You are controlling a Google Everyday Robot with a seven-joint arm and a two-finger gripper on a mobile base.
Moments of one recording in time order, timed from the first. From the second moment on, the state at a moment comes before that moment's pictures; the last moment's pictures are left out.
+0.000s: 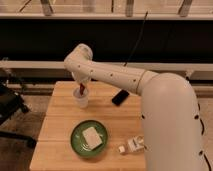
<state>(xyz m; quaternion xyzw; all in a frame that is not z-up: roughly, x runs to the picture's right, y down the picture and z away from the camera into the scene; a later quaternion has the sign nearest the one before) -0.121 -0.027 0.829 -0.13 -0.14 -0.51 0.84</state>
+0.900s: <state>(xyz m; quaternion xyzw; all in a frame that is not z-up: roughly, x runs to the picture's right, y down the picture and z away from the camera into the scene) -0.118 -0.023 0.836 -0.11 -0.15 -0.52 0.83</state>
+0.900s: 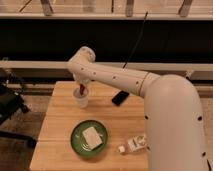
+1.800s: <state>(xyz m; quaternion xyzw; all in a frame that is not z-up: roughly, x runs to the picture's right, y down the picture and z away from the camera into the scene) -0.115 -0.025 0.830 -0.10 -0.16 -0.52 0.84</state>
